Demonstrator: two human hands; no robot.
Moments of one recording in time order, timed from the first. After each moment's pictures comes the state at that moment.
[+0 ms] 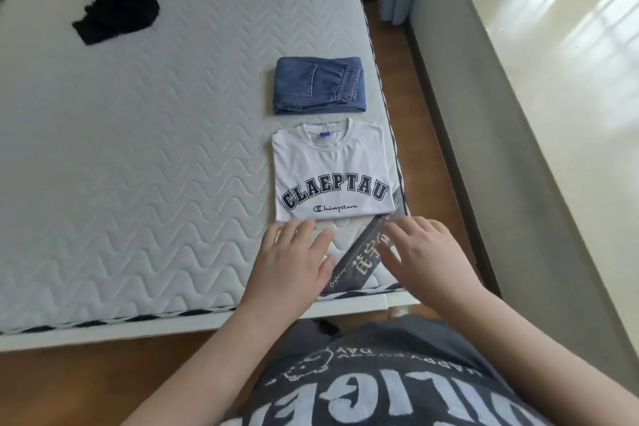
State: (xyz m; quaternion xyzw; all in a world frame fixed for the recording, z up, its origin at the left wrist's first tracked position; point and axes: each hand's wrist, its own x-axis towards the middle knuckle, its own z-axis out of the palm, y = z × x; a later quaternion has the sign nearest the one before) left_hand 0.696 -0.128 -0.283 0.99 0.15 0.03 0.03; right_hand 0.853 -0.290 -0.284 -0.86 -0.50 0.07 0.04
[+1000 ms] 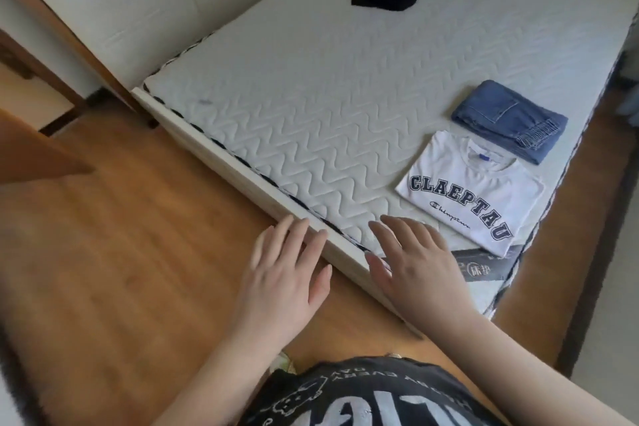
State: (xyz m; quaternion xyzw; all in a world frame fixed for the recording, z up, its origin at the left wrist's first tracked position) left_hand 0.487 -0.314 -0.232 0.84 0.54 0.04 -0.02; right_hand 0.702 -0.323 -0.244 -0.63 -0.76 0.01 0.17
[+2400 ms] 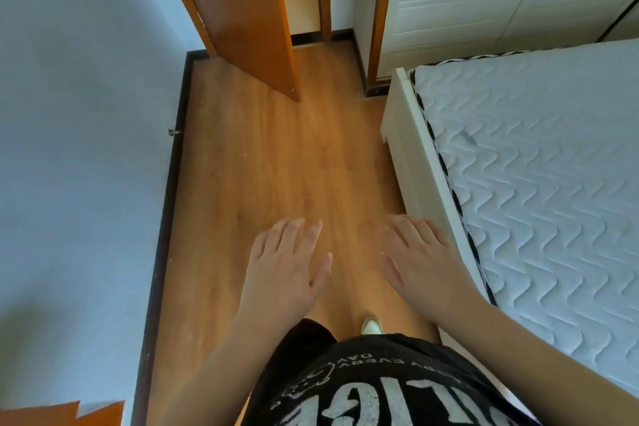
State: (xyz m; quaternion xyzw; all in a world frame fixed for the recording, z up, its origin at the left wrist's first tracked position) left_hand -0.013 -0.175 -0.253 0.52 0.85 0.04 0.05; right_hand 0.156 -0.019 -0.261 -0.27 -0.96 0.06 0.02
